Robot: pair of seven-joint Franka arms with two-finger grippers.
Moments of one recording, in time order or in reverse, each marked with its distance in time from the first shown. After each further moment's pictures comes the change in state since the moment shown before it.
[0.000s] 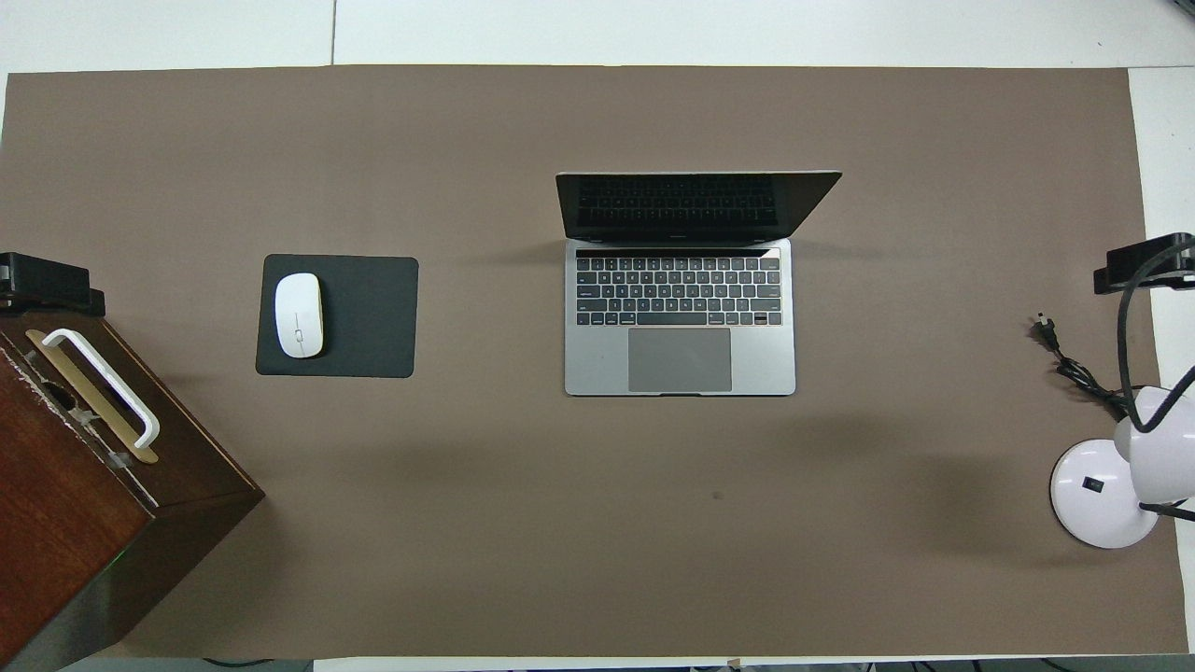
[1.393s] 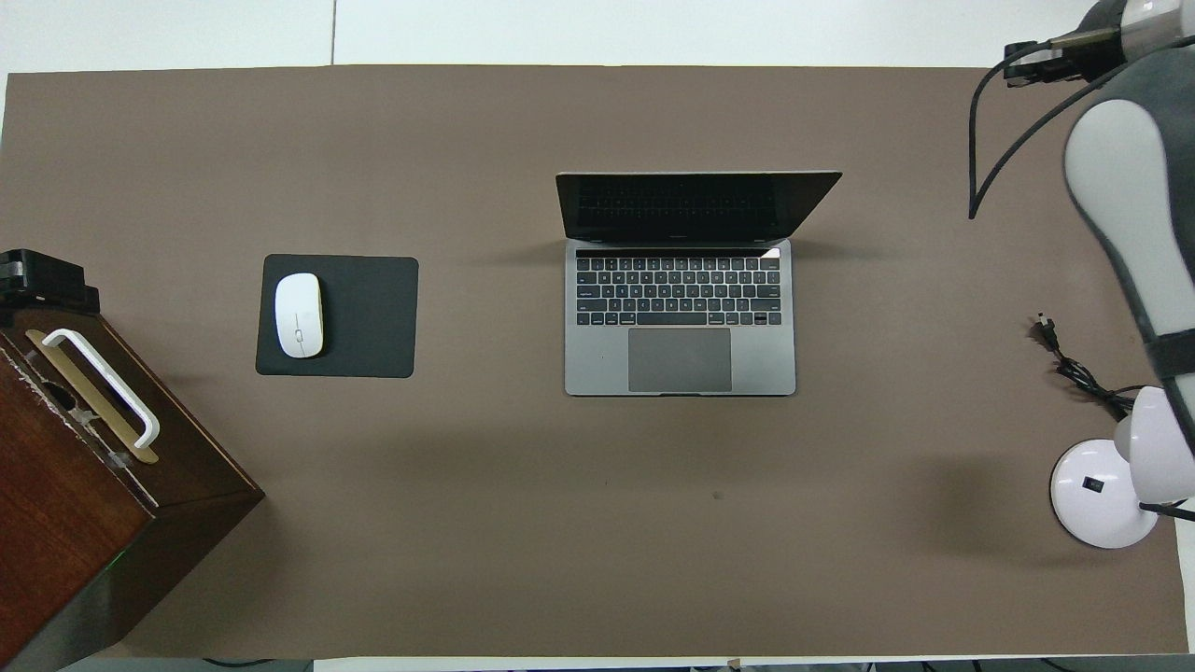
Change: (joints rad) left arm 0.000 0.003 0.000 0.000 0.000 0.019 -0.002; right arm 0.183 0.447 0.016 0.407 -0.126 0.301 0.004
